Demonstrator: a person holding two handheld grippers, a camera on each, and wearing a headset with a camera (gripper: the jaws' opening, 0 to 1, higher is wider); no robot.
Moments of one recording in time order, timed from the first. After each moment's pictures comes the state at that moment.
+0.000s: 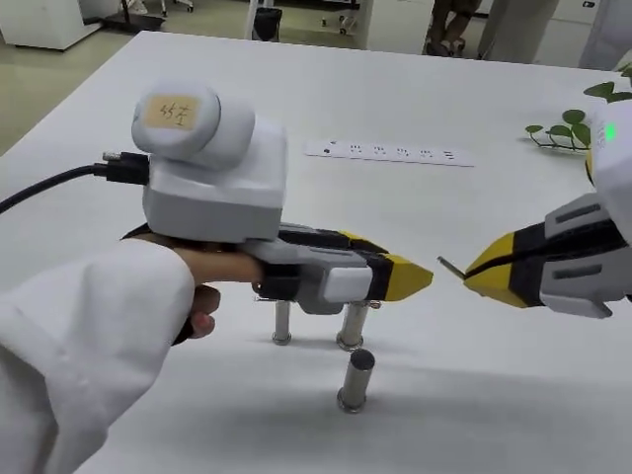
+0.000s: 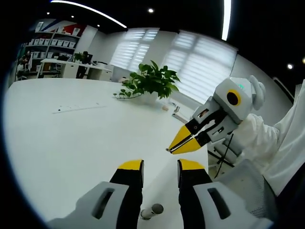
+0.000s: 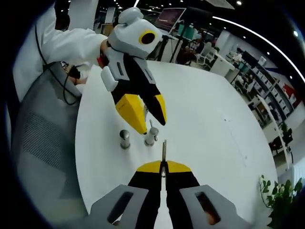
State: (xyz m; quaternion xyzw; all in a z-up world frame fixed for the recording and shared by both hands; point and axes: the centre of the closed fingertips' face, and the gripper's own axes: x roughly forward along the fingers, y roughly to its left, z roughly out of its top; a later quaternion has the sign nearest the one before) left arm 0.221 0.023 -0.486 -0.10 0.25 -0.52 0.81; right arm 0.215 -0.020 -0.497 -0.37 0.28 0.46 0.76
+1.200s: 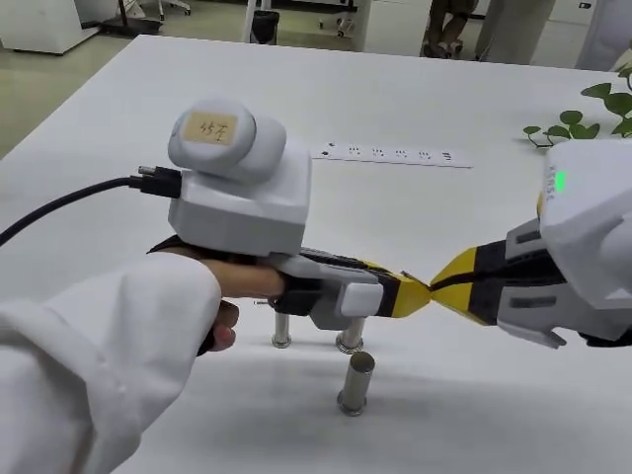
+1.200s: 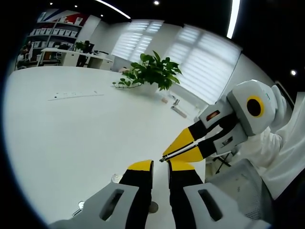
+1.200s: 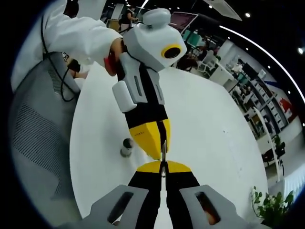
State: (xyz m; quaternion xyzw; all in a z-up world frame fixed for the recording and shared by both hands) left arm 0.213 0.014 -0.499 -0.11 0.29 -0.52 0.79; right arm 0.208 0.010 -0.502 -0.41 0.23 0.46 0.75
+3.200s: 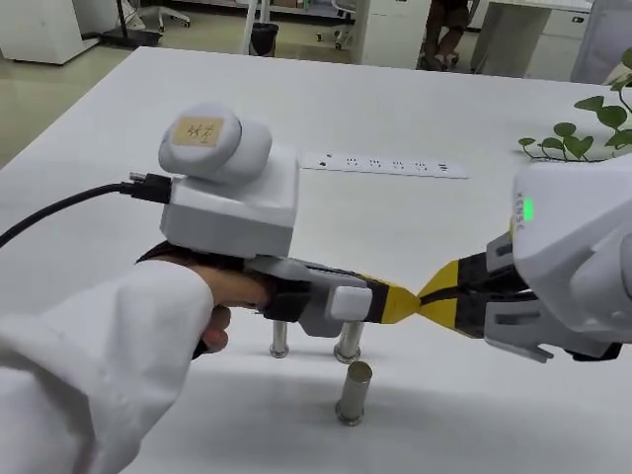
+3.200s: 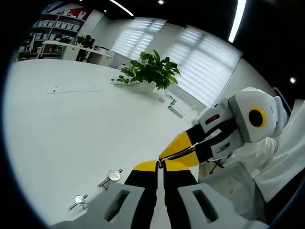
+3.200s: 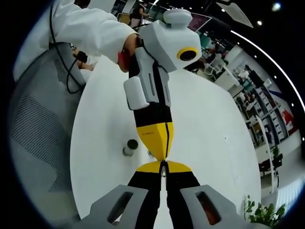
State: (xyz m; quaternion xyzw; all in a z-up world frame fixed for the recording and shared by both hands) left arm 0.204 0.018 -0.496 -0.13 0.30 -0.53 0.78; right arm 0.202 0.019 -0.503 -0.45 0.22 0.47 0.73
